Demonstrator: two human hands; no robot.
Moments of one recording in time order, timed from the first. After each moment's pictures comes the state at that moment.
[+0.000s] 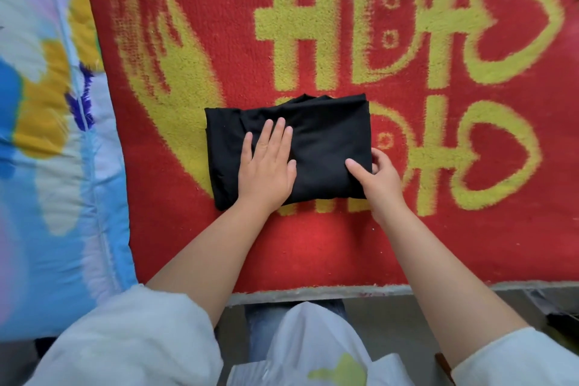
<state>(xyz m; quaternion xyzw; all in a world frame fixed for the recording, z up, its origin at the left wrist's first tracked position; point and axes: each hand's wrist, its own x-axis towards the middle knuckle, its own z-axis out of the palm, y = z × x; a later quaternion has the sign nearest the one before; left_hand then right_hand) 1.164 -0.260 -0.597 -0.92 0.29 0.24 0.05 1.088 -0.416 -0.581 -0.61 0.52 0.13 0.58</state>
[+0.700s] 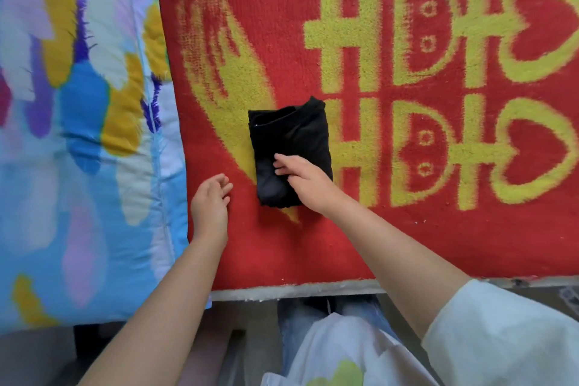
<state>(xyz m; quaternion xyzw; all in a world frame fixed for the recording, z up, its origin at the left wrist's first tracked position) 1.176 -0.128 -0.565 -0.74 -0.36 0.23 -0.51 1.149 -0.282 -0.553 -0.72 0.20 0.29 0.59</state>
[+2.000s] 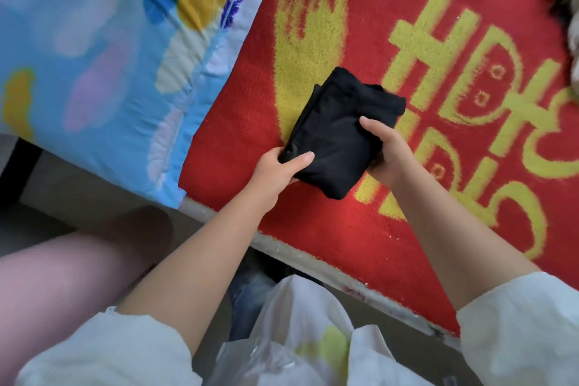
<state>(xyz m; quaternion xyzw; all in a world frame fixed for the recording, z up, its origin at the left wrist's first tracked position) 1.100 -0.166 -0.548 -0.58 -0.36 0.33 -0.65 1.154 -0.339 -0.534 -0.51 0.38 0.32 0.70</state>
